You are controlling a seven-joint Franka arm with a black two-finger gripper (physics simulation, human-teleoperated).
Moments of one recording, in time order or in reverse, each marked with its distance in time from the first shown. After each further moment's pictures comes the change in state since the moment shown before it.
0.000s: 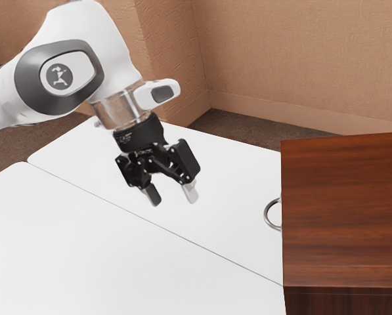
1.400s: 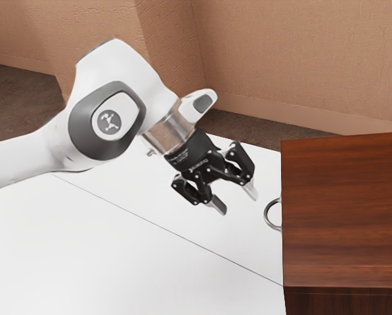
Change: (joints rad) arm -0.079 0.043 -0.004 -0.148 -0.179 0.456 -0.208
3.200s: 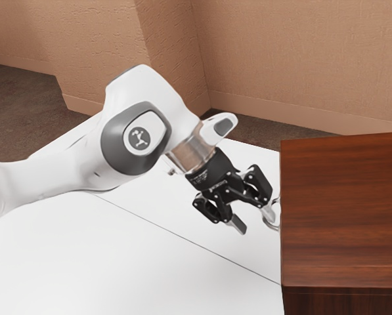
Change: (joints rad) arm 0.023 0.089 -0.027 -0.010 -0.119 0.017 0.143
